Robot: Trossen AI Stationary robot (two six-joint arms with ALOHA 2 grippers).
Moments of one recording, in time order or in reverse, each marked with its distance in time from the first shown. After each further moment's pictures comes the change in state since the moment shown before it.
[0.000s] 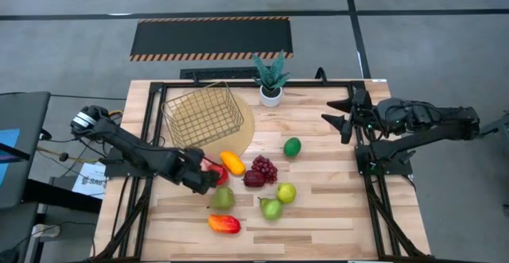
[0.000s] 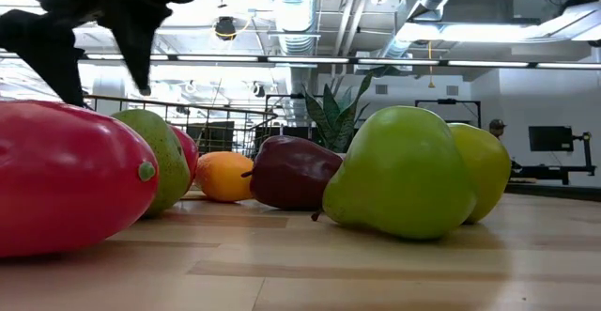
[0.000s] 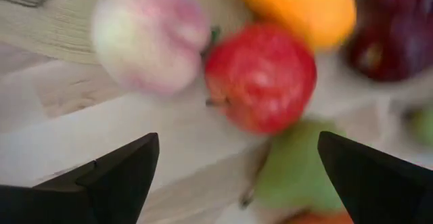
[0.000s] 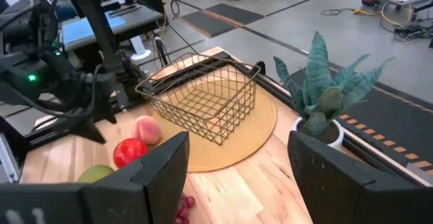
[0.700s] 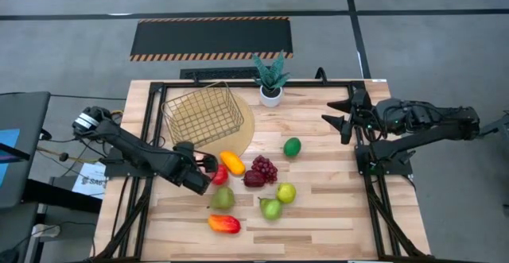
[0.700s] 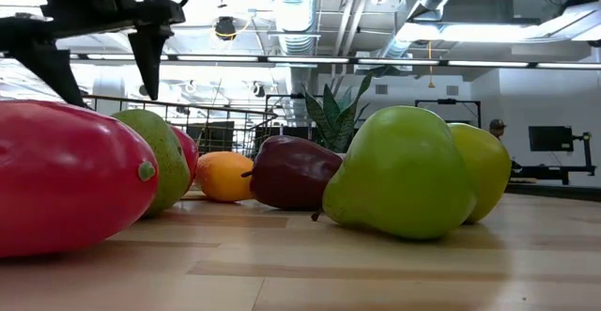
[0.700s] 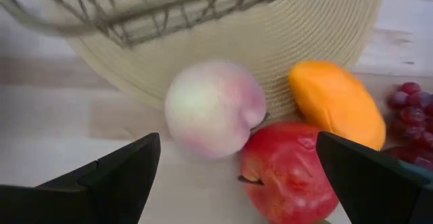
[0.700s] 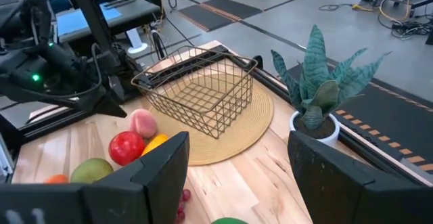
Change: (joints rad) left arm 0.005 0.043 0.001 -0.144 -0.169 -0.351; right arm 0.000 -0.001 0.000 -0.028 -0.001 0.001
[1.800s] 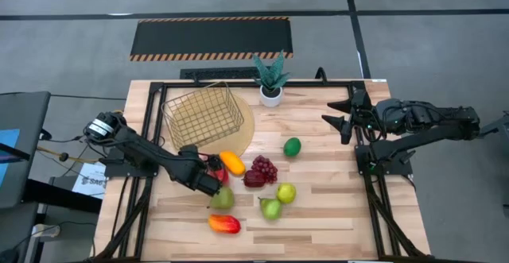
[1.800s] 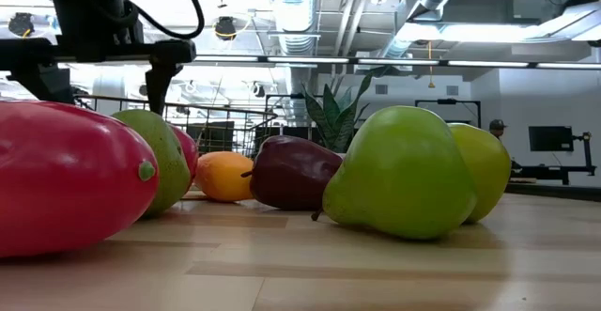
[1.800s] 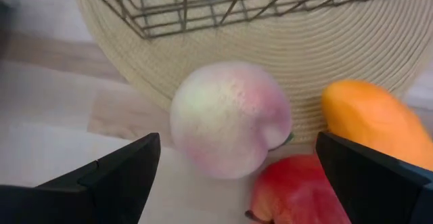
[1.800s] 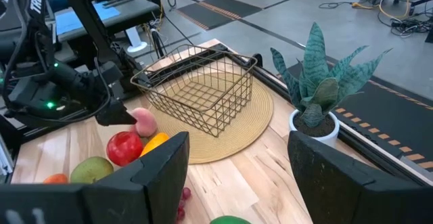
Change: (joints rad) left arm 0.040 0.167 0.048 -0.048 -0.002 -0.136; right arm 0.000 0.000 0.000 -0.006 -0.001 0.009
